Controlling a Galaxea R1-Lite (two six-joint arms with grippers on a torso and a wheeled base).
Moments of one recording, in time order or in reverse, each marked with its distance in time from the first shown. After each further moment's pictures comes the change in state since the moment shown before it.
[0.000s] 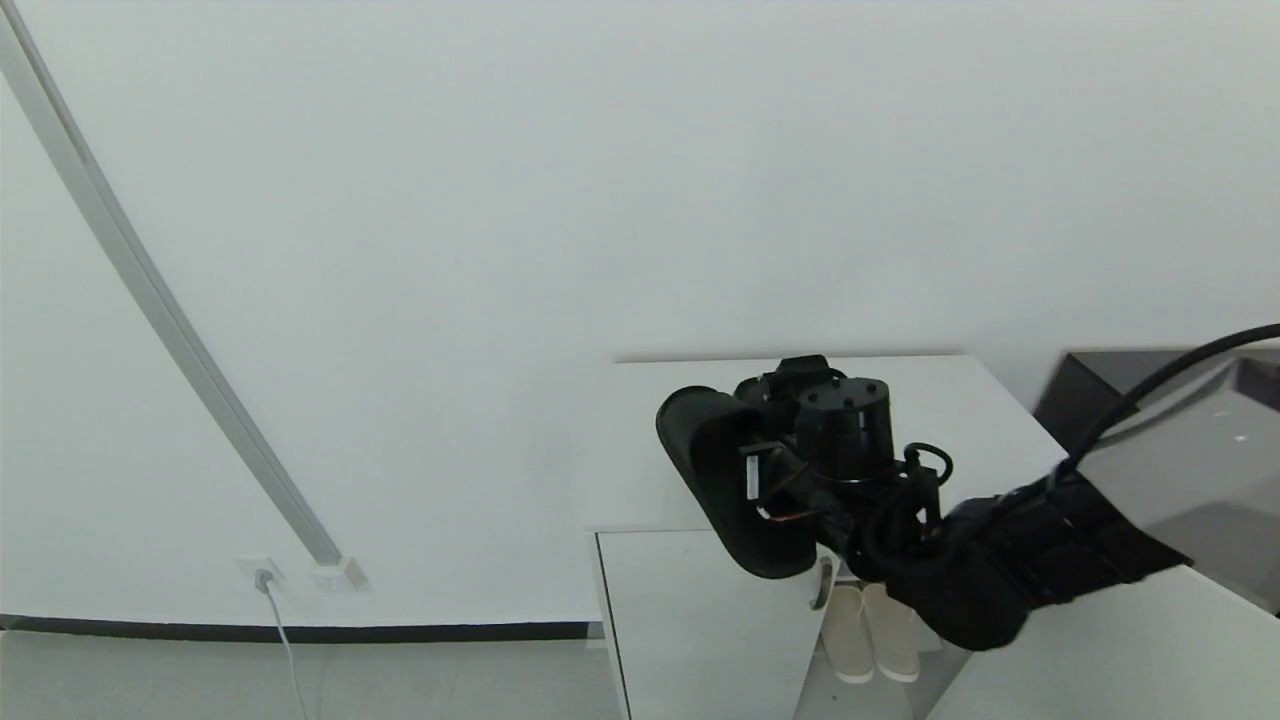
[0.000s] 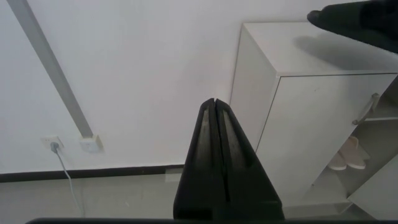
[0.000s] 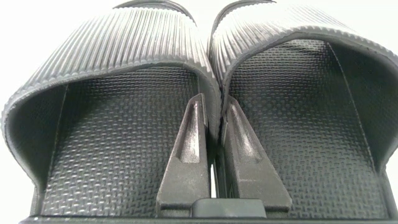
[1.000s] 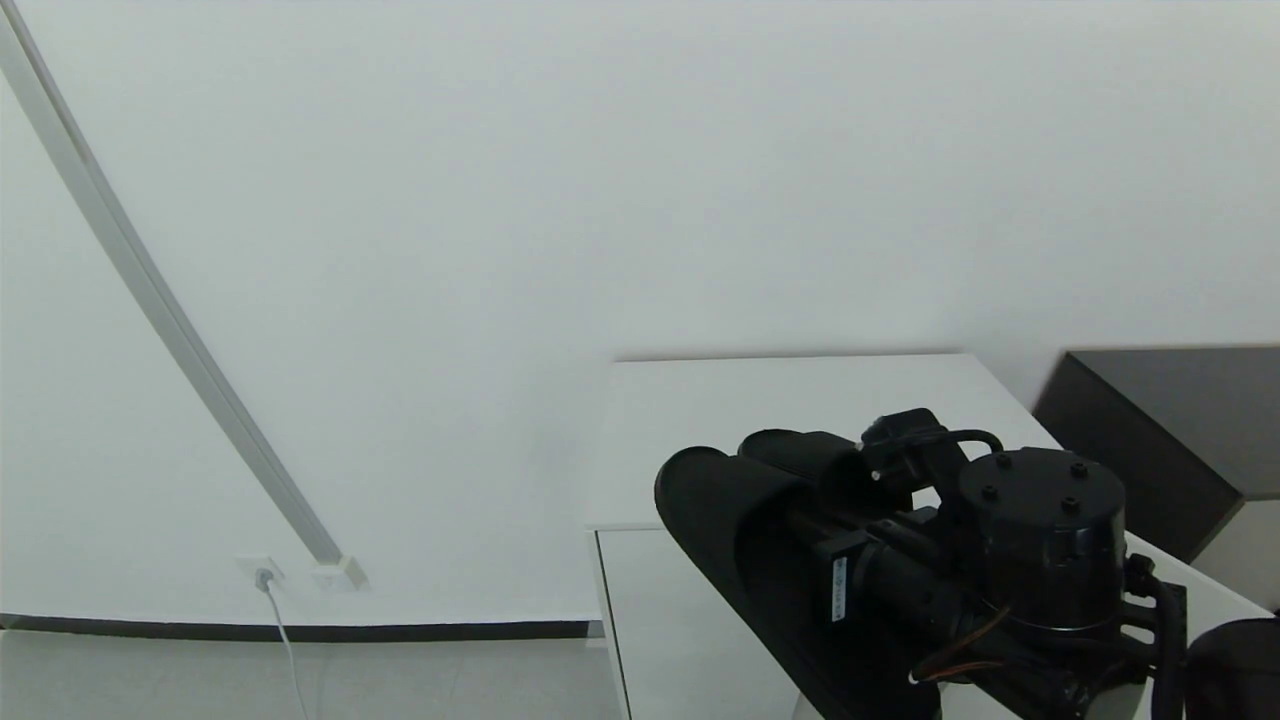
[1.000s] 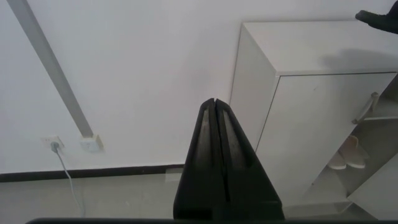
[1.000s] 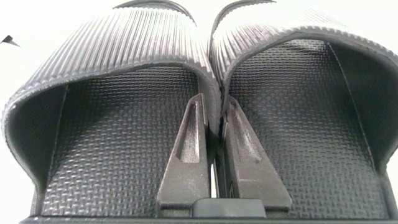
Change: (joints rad) left arm 0.000 0.000 0.000 0.000 -0.002 0.001; right arm 0.144 -0.361 0.424 -0.024 0.076 0.090
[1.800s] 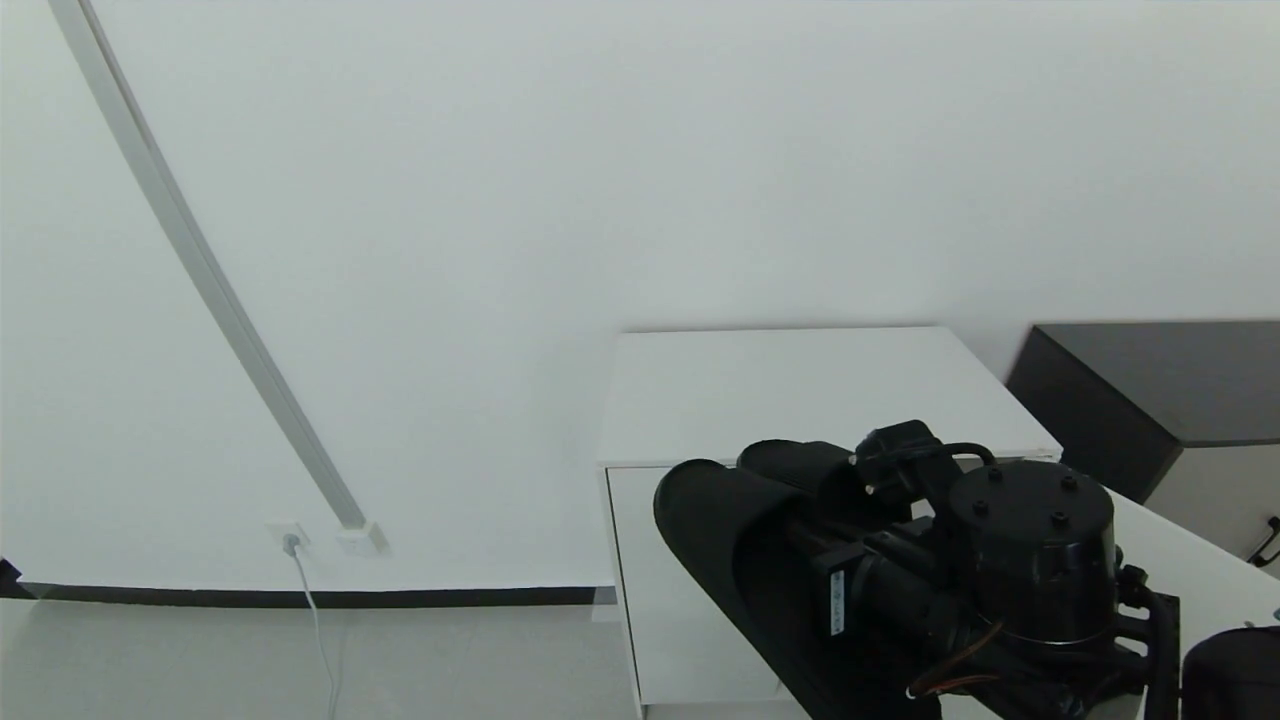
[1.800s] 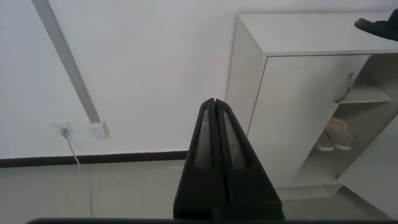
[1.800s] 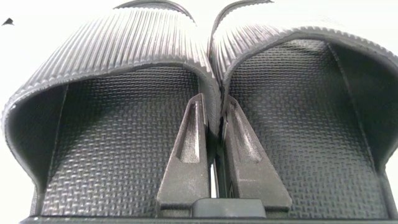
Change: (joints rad) left arm 0.000 0.000 0.000 0.000 0.000 -0.001; right arm 0.007 0.009 0.012 0.000 -0.001 -0.001
